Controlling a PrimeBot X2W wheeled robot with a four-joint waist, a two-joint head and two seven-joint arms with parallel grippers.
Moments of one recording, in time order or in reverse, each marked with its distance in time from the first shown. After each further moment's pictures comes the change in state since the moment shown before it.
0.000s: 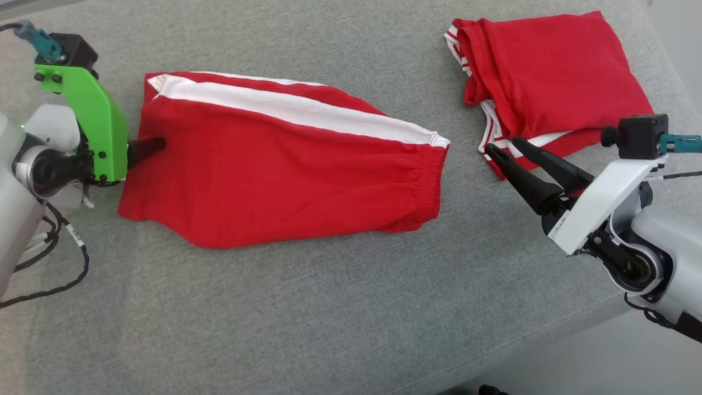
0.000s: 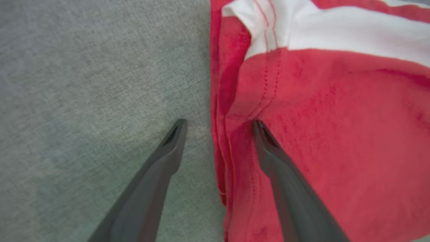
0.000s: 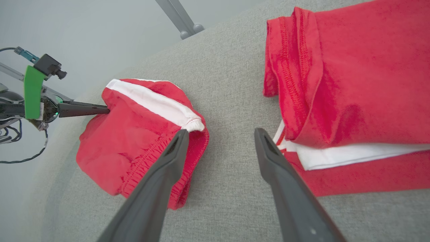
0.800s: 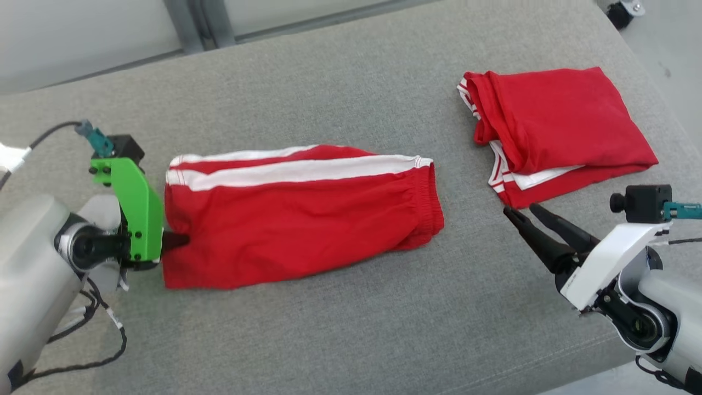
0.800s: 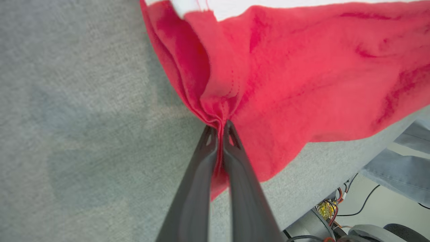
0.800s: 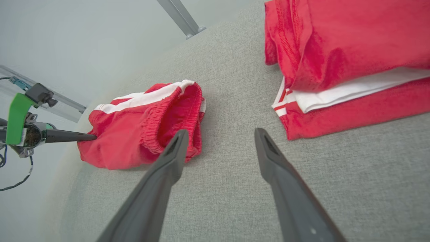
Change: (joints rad) left arm 0.199 0.007 -0.009 -0.079 -0.138 0.000 0.100; right arm 0.201 -0.019 -0.036 0.018 0.026 0.000 -0.027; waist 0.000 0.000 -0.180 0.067
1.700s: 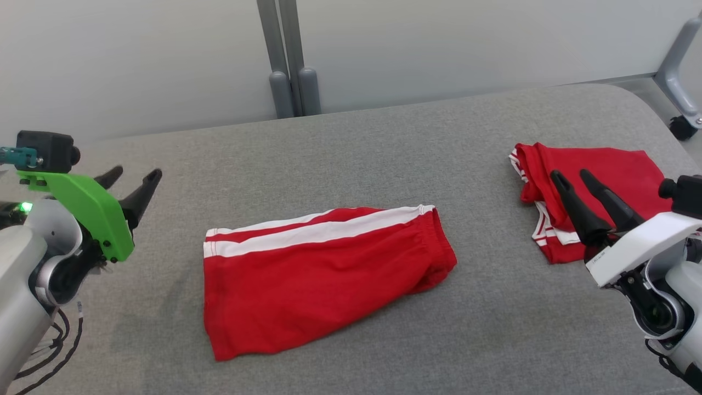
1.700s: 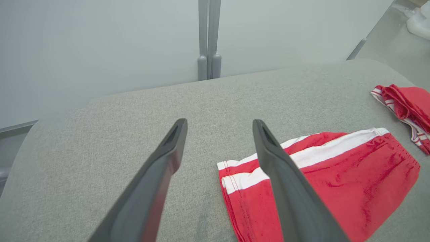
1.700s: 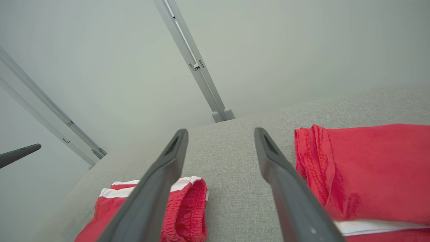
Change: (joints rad) left arm 0.142 0.131 0.097 -0.186 0.183 0.078 -0.623; right arm 0.175 0.094 -0.400 0.082 -0.270 0.000 -0.004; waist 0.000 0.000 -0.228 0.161
